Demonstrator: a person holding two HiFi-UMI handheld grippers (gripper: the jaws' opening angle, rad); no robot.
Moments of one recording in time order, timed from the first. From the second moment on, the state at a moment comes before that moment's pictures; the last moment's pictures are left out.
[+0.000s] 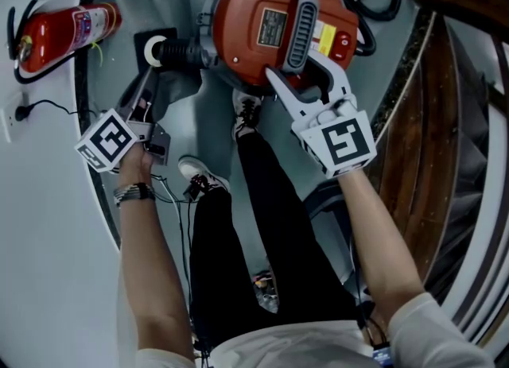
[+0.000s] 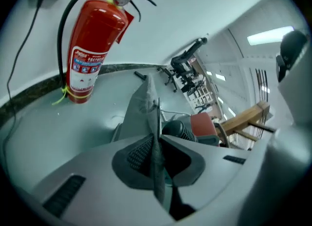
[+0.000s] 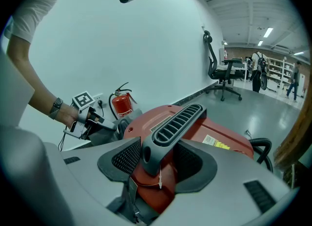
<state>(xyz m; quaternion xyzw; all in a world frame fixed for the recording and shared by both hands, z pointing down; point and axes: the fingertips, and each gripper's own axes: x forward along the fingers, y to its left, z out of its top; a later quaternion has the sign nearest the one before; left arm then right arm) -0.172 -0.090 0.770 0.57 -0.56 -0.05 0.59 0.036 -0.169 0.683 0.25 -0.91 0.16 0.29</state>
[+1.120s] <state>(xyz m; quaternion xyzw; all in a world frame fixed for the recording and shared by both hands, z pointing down) -0.227 -0.020 0.662 0.63 -0.59 0.22 0.45 0.080 -0.130 0.664 0.34 -0.86 0.21 0.33</state>
